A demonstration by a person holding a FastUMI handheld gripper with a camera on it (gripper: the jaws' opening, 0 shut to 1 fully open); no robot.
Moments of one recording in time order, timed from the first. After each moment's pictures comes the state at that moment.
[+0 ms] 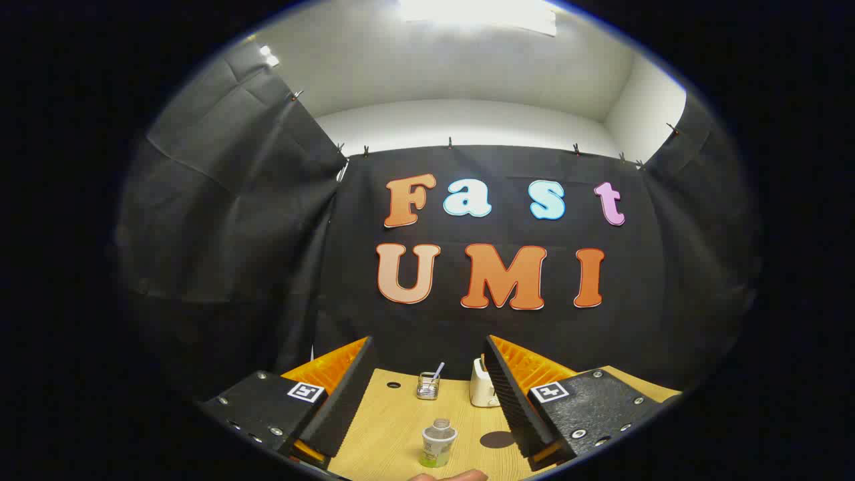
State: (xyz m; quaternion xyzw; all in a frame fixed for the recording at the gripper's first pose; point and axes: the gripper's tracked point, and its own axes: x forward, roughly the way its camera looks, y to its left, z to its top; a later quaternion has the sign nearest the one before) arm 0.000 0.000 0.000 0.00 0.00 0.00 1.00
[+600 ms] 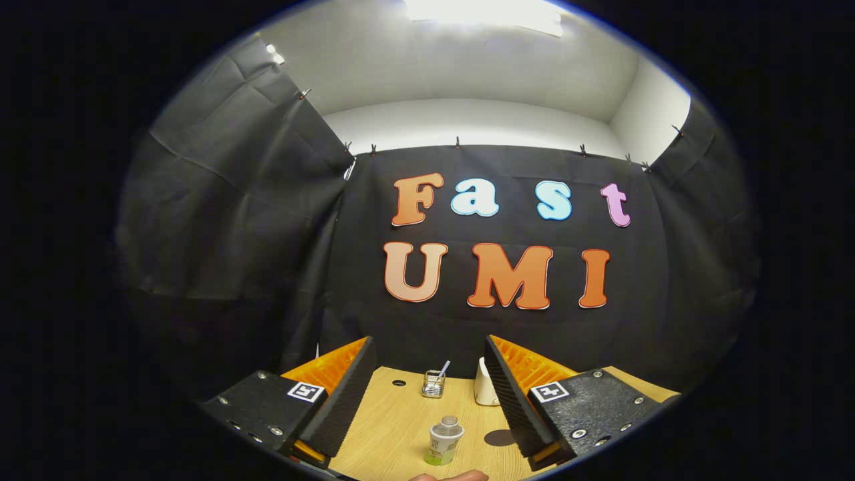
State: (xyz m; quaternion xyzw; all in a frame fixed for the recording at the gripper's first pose) arm -0.007 0.020 0.003 -0.01 0.00 0.01 1.00
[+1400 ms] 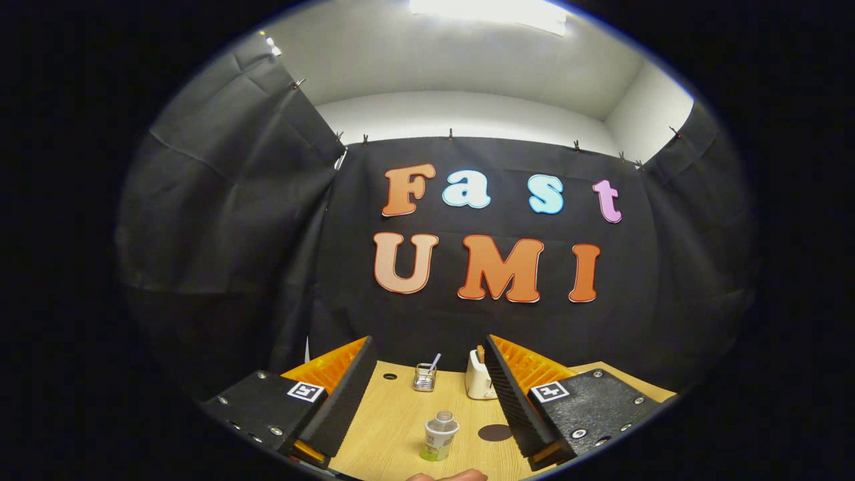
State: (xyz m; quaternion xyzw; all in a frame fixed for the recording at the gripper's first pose) arm -0.001 0.012 -0.008 -0.02 0.02 -0.03 1.00
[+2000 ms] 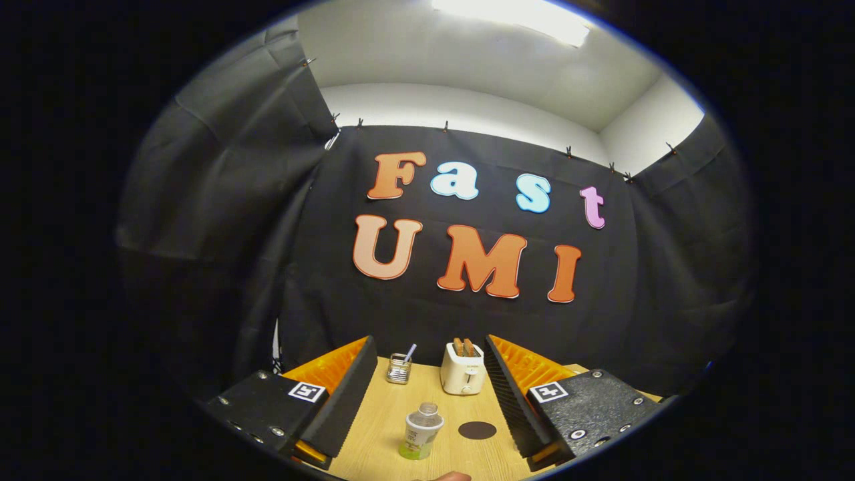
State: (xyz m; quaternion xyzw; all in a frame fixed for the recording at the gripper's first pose) arm 0.012 0.007 -0.068 -0.08 0.03 -0.09 0.99
